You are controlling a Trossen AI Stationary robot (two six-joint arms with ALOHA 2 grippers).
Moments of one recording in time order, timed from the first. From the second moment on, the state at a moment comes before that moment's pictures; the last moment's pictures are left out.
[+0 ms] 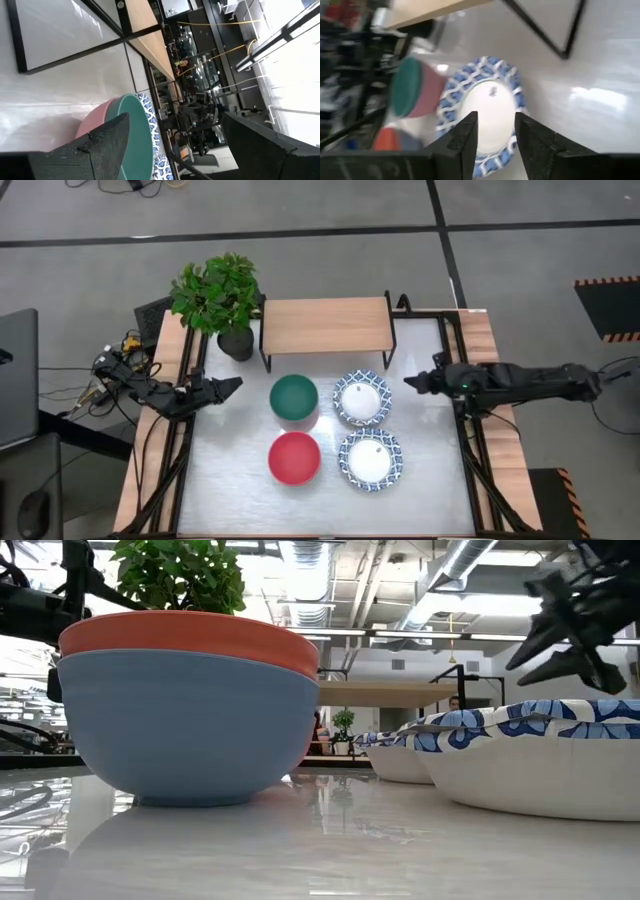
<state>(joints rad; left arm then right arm) -0.52 0.01 0.02 0.04 -1.01 -1.23 -0.01 0.50 0.44 -0.59 0.34 1.23</state>
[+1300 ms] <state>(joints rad) -0.52 0.01 0.02 0.03 -1.01 -1.15 -0.08 1.09 0.47 -0.24 0.10 1.20</state>
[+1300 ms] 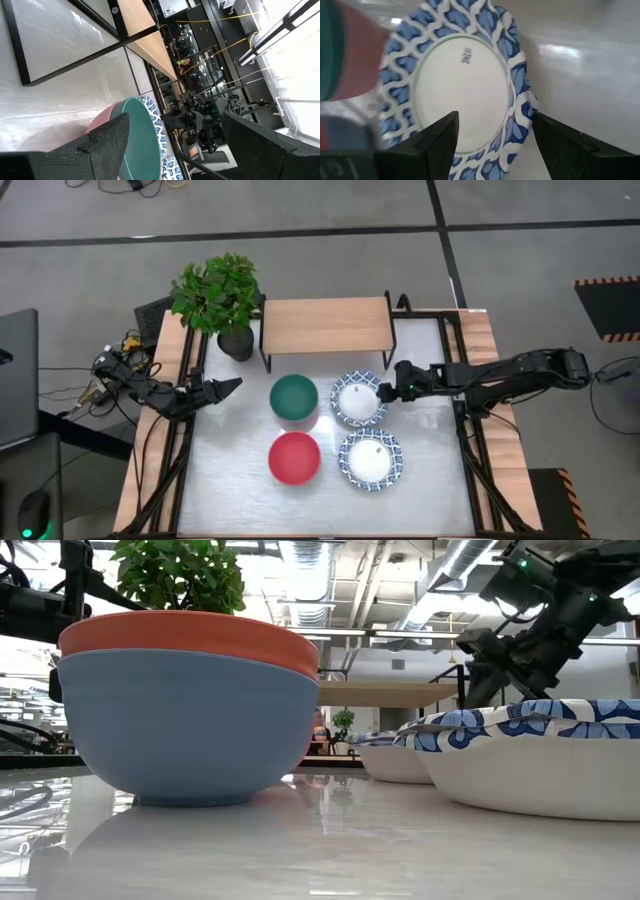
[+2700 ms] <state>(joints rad) -0.52 0.01 0.02 0.03 -1.04 -1.12 -0.08 1.07 0.47 -0.26 0.10 1.22</state>
